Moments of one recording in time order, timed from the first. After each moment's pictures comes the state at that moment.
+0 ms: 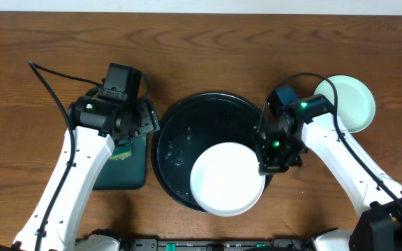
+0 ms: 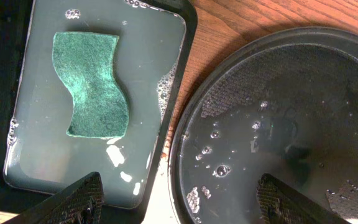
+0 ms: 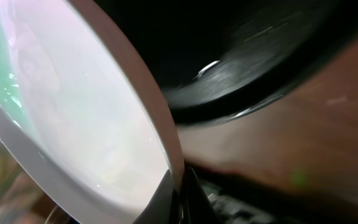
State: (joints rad) left arm -0.24 1.38 1.24 -1.10 -0.03 -0.51; right arm 0.35 1.56 1.15 -1.35 -0.43 0.17
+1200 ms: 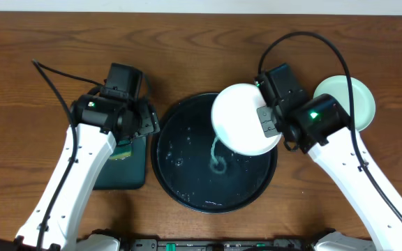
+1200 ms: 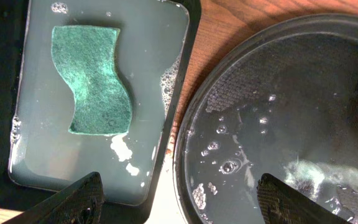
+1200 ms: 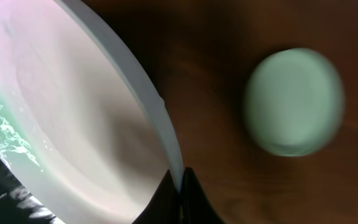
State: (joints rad) left arm -0.24 1.41 1.24 -1.11 -0.03 -0.49; right arm 0.55 1.44 1.42 -1.15 0.44 0.16
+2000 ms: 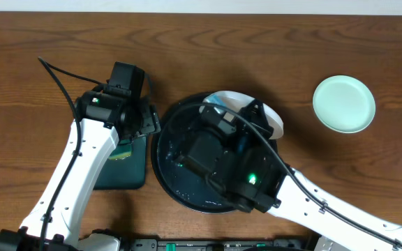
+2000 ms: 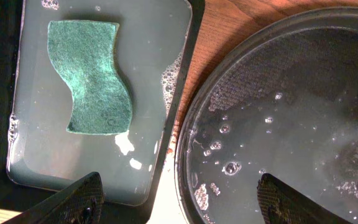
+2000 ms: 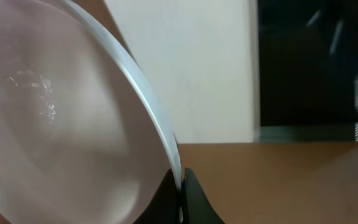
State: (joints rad) left arm -0.24 1.43 1.24 -1.11 -0.03 -0.49; right arm 1.09 1.45 1.43 -1.10 1.27 -0.22
